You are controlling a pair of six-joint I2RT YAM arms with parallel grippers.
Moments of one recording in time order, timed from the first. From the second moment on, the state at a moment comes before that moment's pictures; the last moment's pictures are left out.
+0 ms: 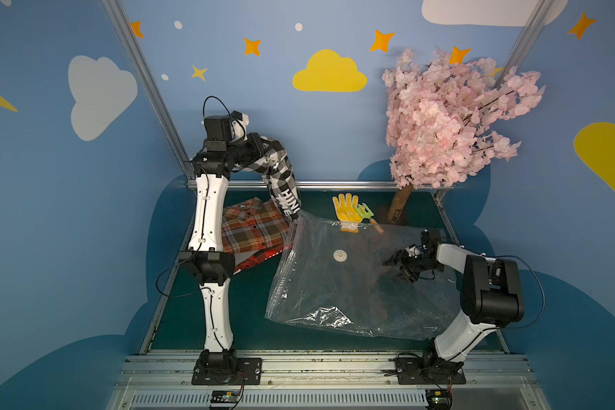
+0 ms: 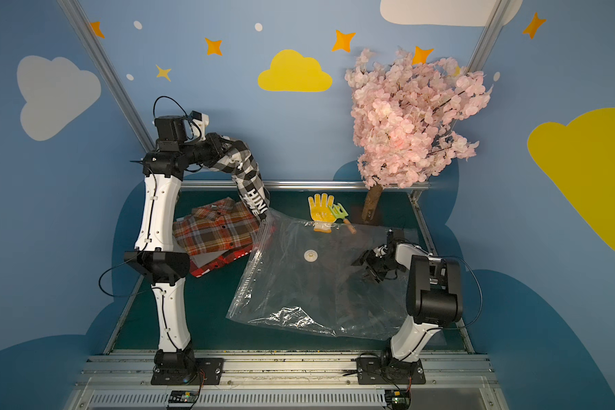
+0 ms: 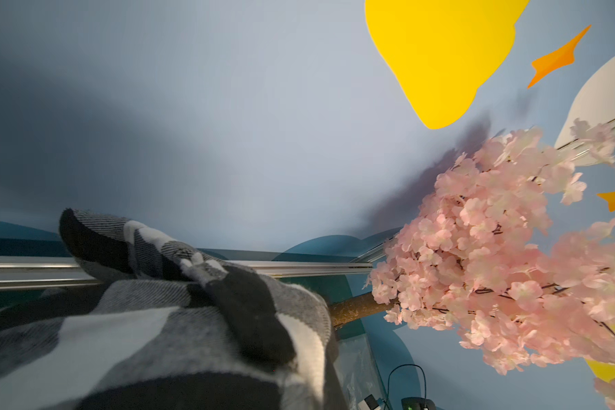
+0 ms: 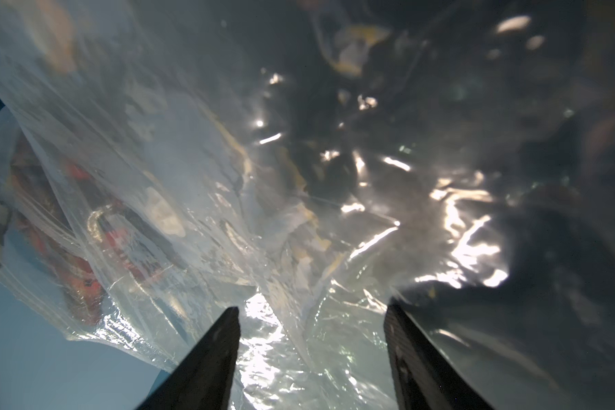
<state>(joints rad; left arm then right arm) -0.01 2.25 2.78 -0.84 0.64 -0.59 -0.06 1.76 0.97 -0.61 -0.63 0.54</state>
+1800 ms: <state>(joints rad) 0.32 1.34 1.12 -0.77 0.40 -0.13 0.05 1.81 1.05 -0.62 -0.62 0.50</state>
